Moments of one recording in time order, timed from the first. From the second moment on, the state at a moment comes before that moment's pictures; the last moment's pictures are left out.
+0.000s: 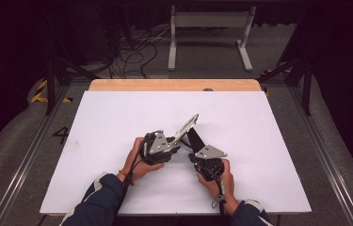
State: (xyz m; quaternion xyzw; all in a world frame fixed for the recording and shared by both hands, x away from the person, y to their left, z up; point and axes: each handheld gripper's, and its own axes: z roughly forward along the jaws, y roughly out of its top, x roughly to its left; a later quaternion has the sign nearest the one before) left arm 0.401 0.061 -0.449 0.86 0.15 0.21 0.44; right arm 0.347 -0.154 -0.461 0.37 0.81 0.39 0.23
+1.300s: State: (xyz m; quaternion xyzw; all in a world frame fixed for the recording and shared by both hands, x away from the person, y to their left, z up) left arm 0.380 0.050 -0.444 0.86 0.12 0.23 0.44; right arm 0.356 -0.180 -0.460 0.39 0.81 0.39 0.22
